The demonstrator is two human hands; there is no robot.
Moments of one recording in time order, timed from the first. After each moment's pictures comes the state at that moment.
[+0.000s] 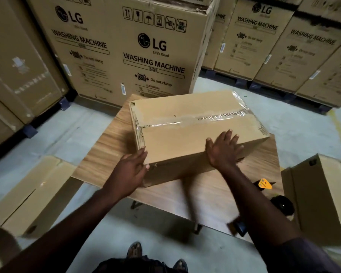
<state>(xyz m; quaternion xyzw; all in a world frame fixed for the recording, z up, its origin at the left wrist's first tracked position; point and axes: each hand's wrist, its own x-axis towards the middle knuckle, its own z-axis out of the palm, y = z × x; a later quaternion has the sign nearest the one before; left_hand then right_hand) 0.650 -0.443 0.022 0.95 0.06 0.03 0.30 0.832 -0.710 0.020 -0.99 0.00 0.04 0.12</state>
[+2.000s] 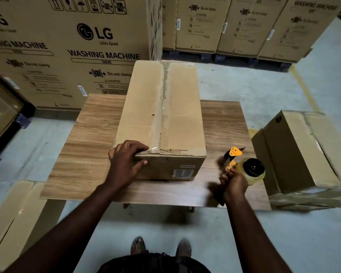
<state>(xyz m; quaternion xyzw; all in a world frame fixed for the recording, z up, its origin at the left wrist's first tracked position) 0.705 -0.517 0.008 0.95 -0.04 0.11 0.30 0.728 -0.862 -0.067 -0.41 0.47 -0.07 0.78</state>
